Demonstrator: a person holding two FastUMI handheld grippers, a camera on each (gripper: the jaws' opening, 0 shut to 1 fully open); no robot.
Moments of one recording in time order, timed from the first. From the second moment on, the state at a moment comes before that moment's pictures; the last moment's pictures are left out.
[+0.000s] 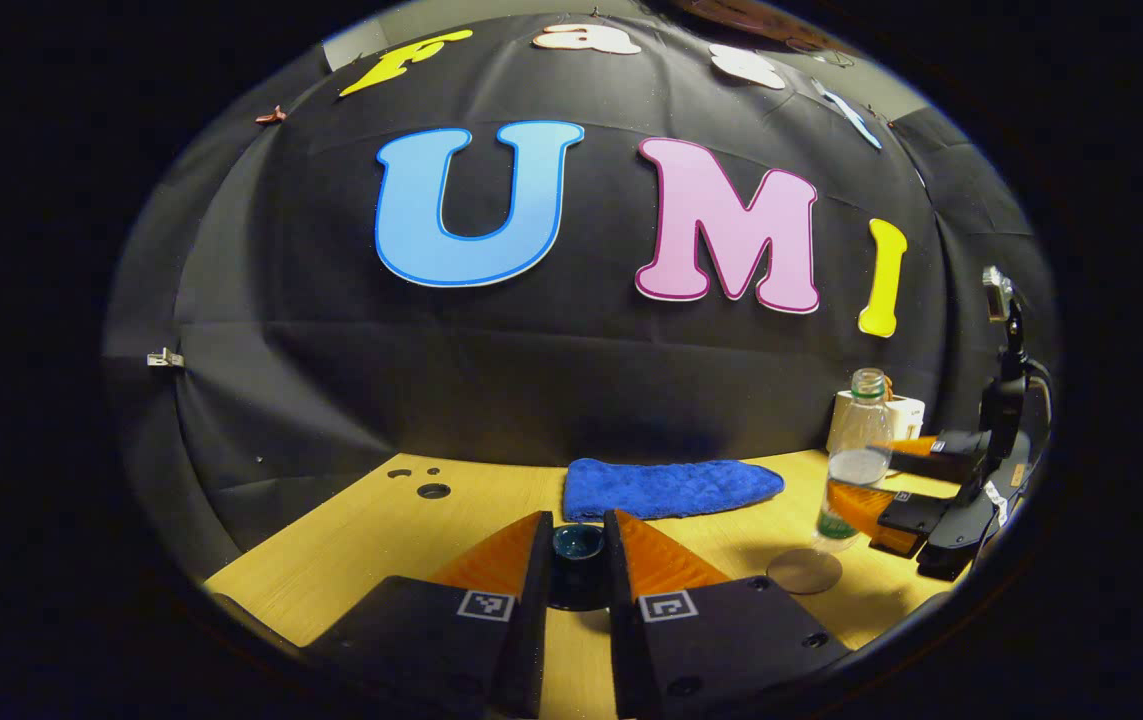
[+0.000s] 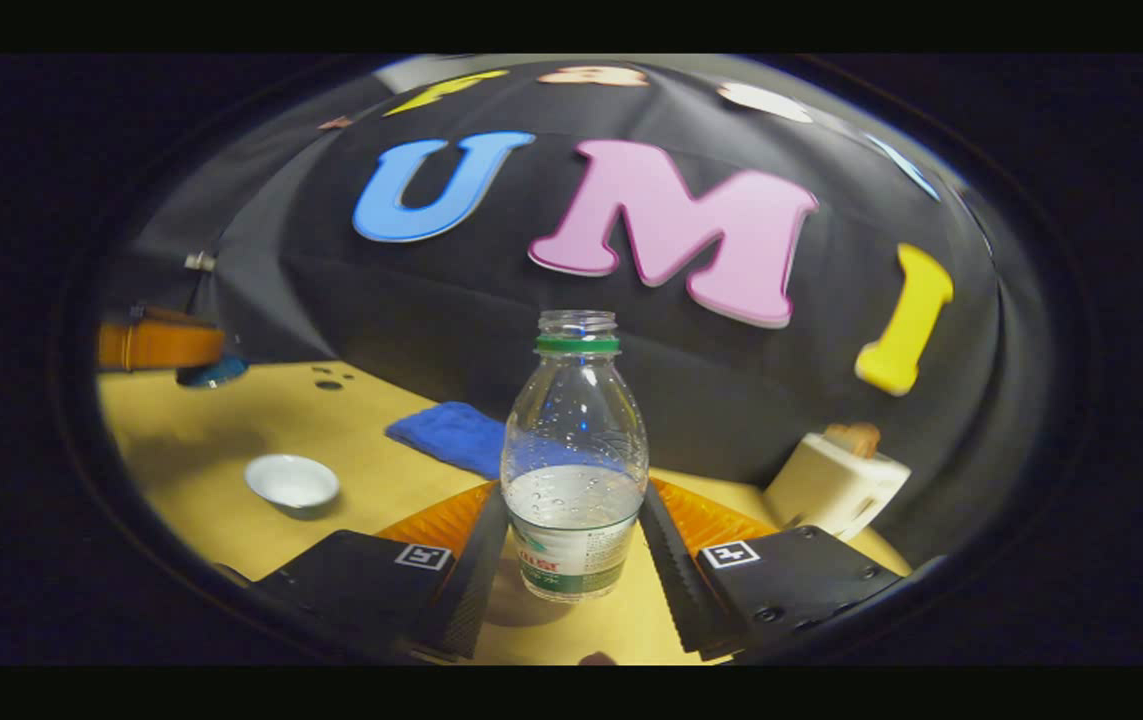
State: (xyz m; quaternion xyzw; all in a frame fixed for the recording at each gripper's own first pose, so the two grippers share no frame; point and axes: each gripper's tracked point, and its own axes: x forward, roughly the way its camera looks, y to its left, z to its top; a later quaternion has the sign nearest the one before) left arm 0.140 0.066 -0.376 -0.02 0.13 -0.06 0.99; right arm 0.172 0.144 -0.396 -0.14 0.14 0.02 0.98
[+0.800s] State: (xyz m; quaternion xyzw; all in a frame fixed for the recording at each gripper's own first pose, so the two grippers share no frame) left arm 0.126 0.111 -0.395 -0.03 0.14 -0.02 0.99; right arm 0.167 0.194 -0.416 -0.55 0.13 0.11 0.82
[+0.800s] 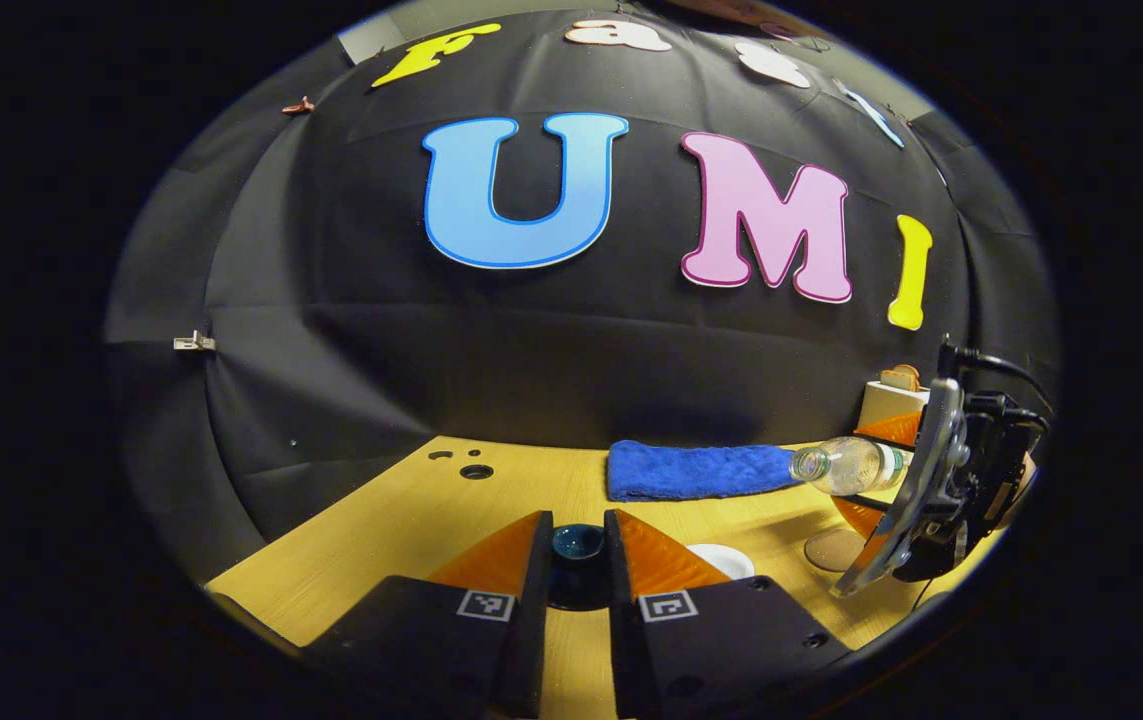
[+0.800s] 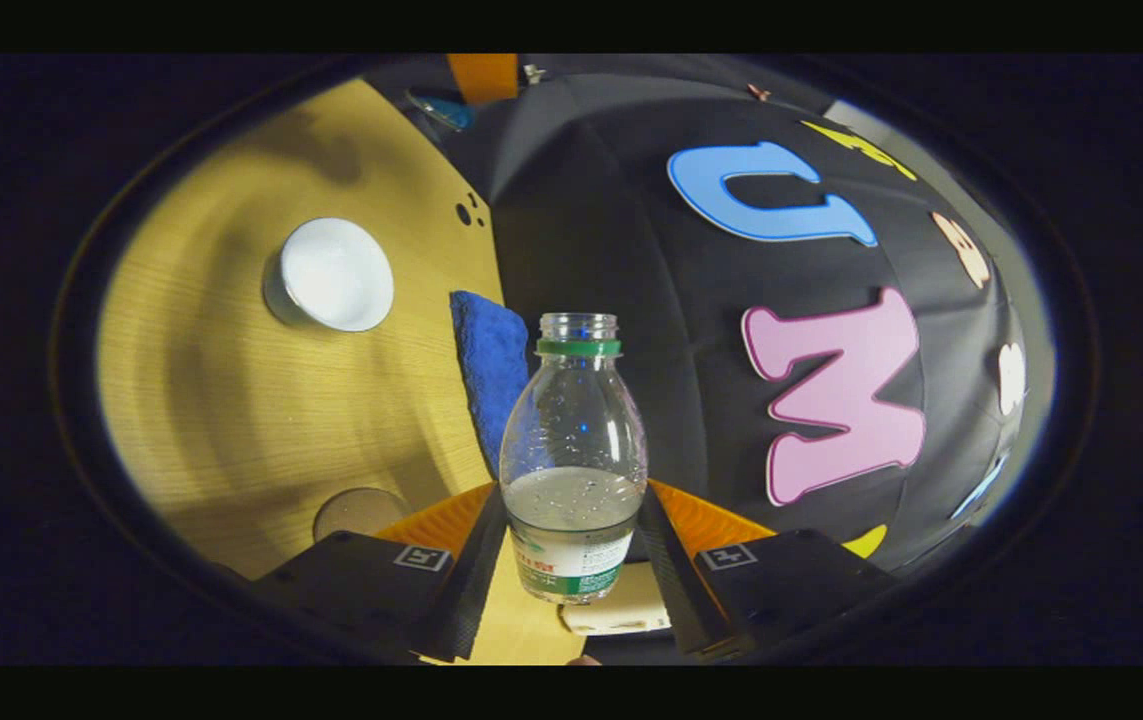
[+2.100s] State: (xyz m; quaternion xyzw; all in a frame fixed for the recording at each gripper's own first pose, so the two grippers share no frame) left arm 0.101 0.128 -0.402 -0.02 0.14 0.01 0.99; right arm 0.176 0.233 -0.425 -0.73 0.04 0.18 0.66
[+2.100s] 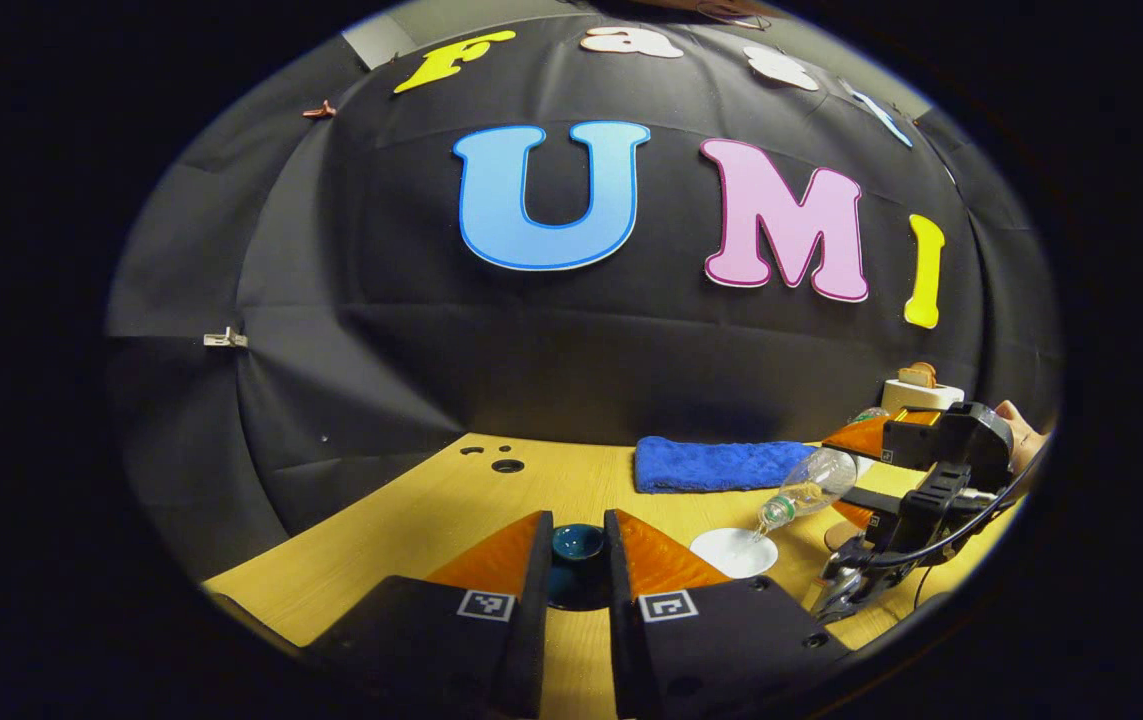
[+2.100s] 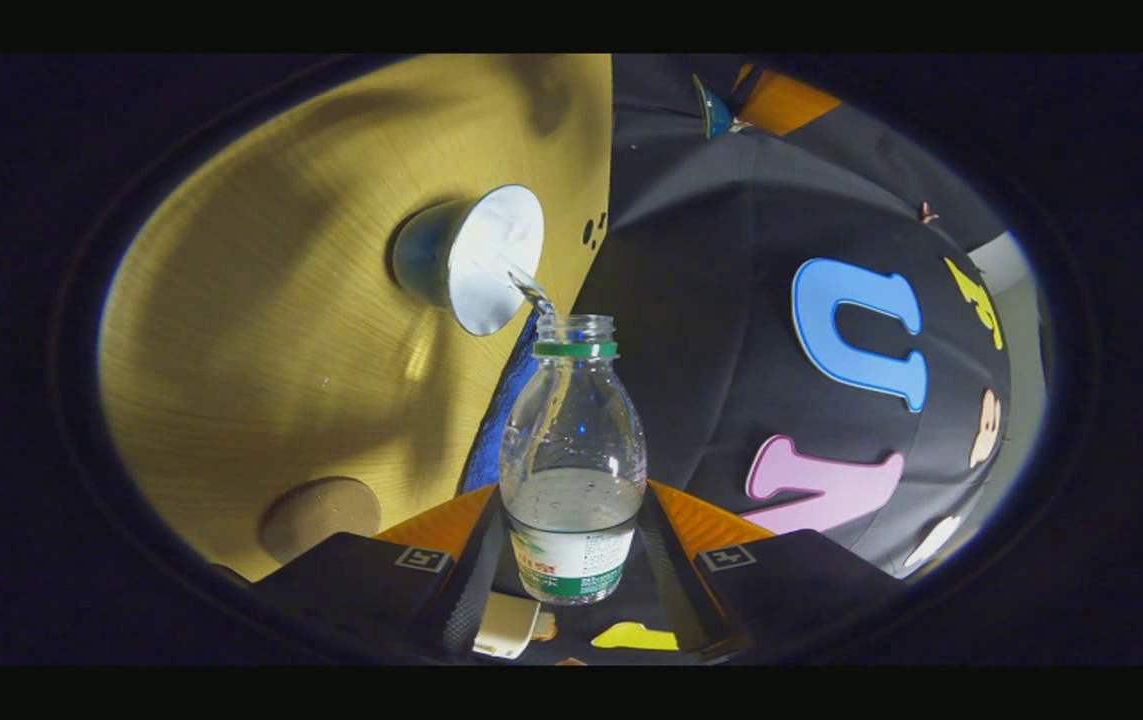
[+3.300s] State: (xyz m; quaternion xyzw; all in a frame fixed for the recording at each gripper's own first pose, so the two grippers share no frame) left arm 0.091 0.138 -0.402 -0.03 0.13 0.02 0.99; right arm 0.182 0.239 -0.415 -0.81 -0.06 0.18 0.55
